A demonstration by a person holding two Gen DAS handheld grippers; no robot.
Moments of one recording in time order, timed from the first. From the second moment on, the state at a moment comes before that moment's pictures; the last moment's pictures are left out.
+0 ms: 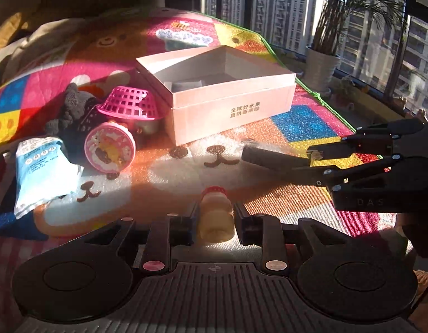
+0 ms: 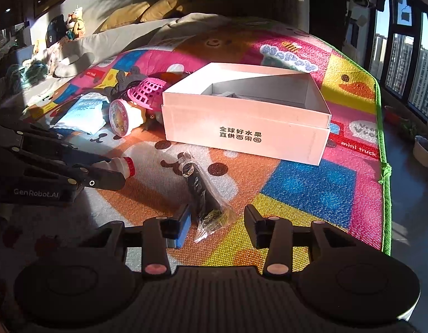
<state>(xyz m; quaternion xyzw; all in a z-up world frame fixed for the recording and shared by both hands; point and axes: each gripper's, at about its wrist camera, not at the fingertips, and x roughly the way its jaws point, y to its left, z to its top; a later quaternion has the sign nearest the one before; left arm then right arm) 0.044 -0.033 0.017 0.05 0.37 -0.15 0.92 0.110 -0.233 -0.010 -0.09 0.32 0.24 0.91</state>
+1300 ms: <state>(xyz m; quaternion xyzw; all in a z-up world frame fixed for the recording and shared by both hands) 0.053 -0.001 0.016 0.02 0.35 -0.10 0.93 0.142 -0.215 -0.010 -0.06 0.34 0.19 0.92</state>
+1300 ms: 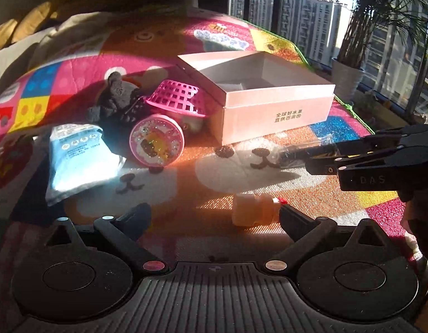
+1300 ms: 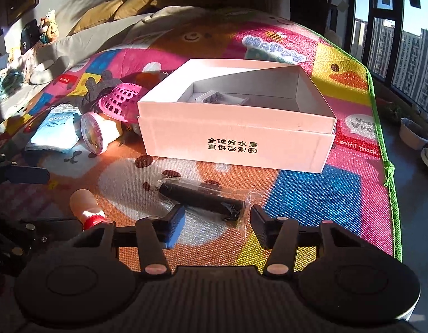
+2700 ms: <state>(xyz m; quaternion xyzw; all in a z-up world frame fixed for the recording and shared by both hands) 0.053 -0.014 0.006 0.05 0.34 -0.06 0.94 0.130 -0.218 -0.008 -0.04 0.32 0.18 0.93</state>
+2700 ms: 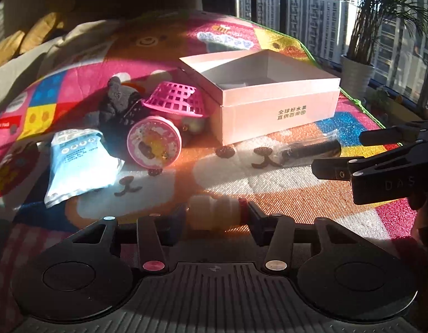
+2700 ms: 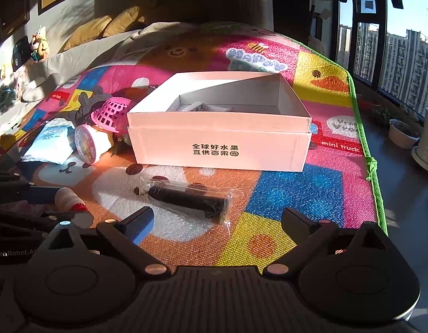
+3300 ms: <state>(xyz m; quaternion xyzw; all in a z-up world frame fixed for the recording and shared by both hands) 0.049 0.009 -0.001 0.02 0.37 -0.02 0.93 0.158 -0.187 -0.016 -0.03 0.35 0.16 0.92</state>
